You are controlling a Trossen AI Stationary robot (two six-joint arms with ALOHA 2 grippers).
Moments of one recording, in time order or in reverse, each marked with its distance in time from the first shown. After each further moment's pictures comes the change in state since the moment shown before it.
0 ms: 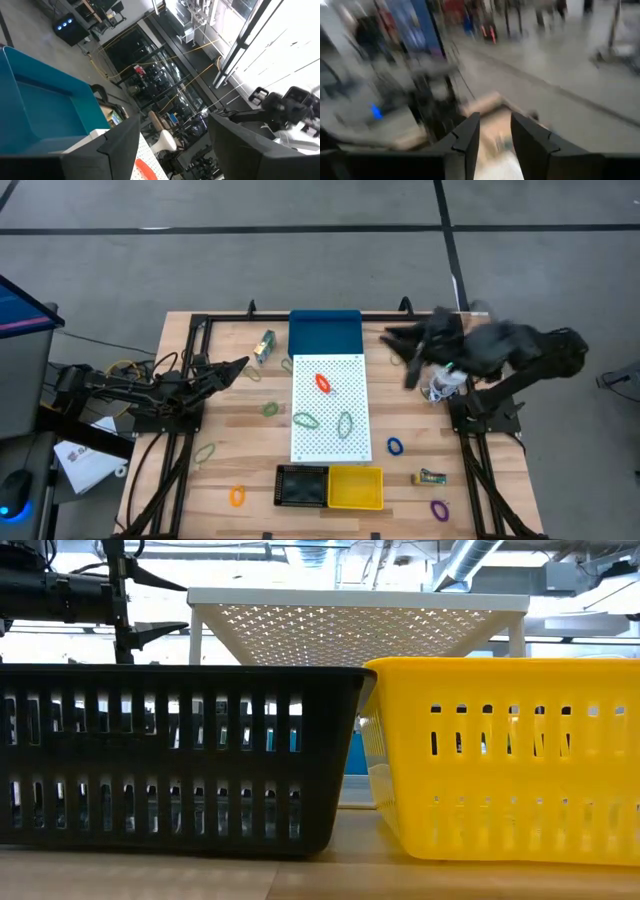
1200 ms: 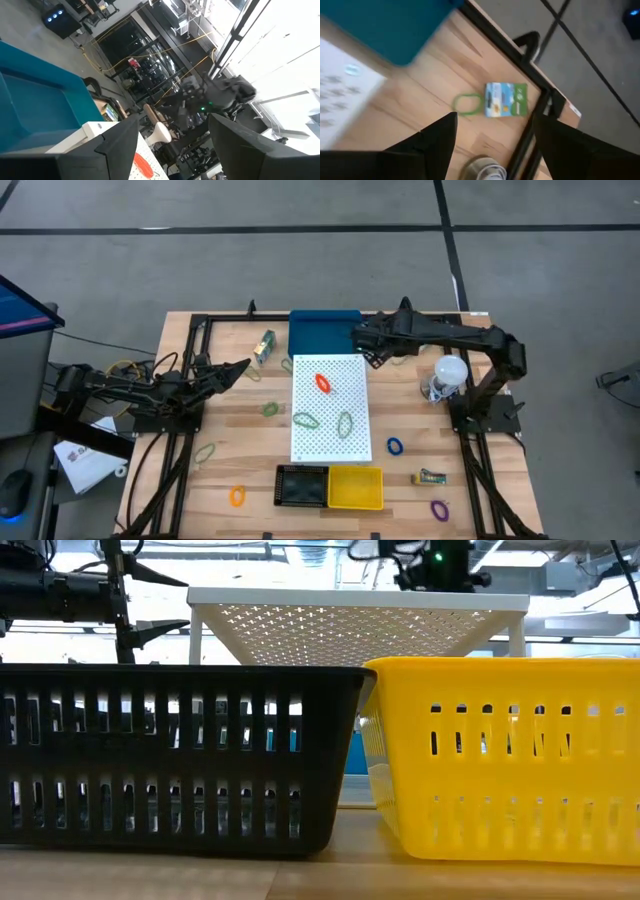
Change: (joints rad) left arm 0.000 0.000 0.000 -0.004 0.053 0.001; right arm -0.522 0.379 -0.119 -0.765 -0.149 0.289
